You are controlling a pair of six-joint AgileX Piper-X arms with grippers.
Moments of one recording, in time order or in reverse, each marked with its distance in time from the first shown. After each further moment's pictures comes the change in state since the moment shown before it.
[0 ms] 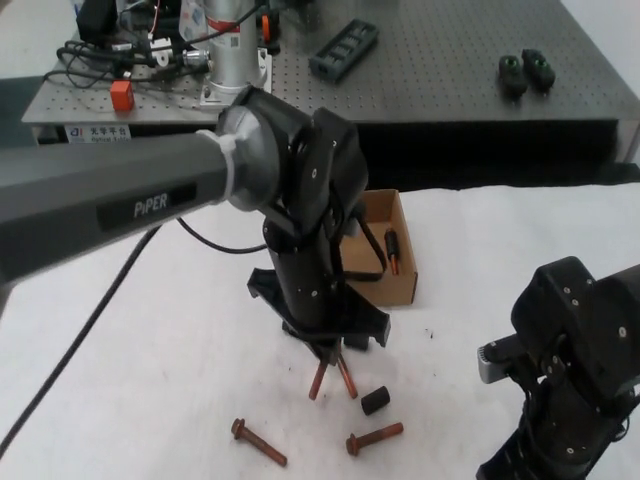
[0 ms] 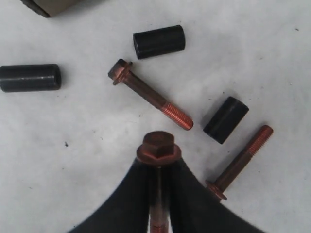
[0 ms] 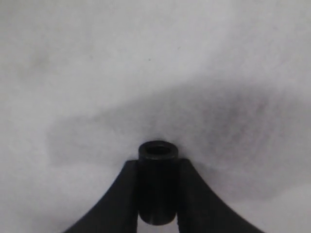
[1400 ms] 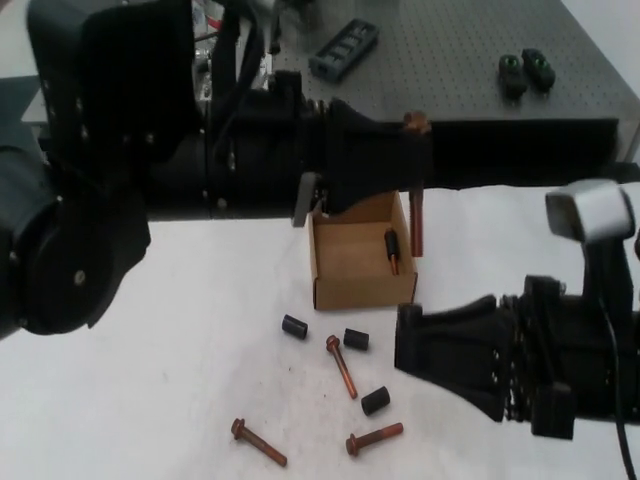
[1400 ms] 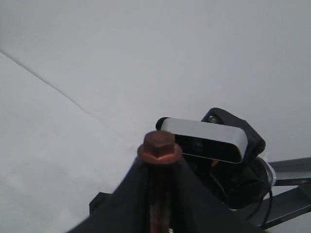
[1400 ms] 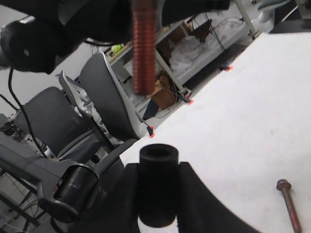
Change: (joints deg) left arm 4.0 -36.2 32.4 -67.9 44.6 -23.0; right arm 11.1 -35.0 13.7 -59.4 -49.2 27.2
